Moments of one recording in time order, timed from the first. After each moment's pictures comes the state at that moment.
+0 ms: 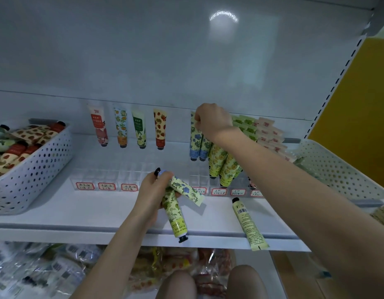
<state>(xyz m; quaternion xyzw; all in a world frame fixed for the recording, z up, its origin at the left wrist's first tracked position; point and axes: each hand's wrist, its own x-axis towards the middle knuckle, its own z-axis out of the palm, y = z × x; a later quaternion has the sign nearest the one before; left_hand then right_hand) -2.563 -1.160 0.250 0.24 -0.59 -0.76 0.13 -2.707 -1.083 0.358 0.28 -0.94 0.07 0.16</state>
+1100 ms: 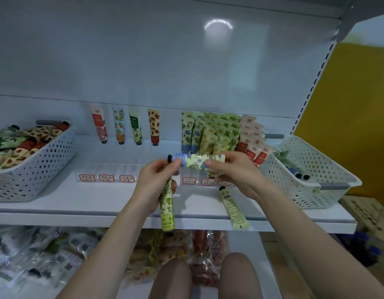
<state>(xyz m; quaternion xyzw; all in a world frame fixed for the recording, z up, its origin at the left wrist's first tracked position) -2.530 -1.126 0.285 0.17 -0.61 -0.76 0.16 -2.605 -0.966 0.319 0.17 -0.75 0.61 -0.18</state>
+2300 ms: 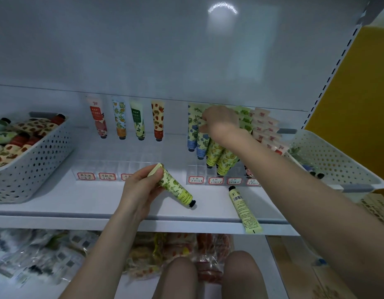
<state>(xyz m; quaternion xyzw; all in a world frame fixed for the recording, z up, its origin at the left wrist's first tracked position) -2.544 -1.170 0.242 0.24 -0.52 -0.80 0.16 -2.689 -1.058 0.356 0.26 -0.96 -0.03 0.08</state>
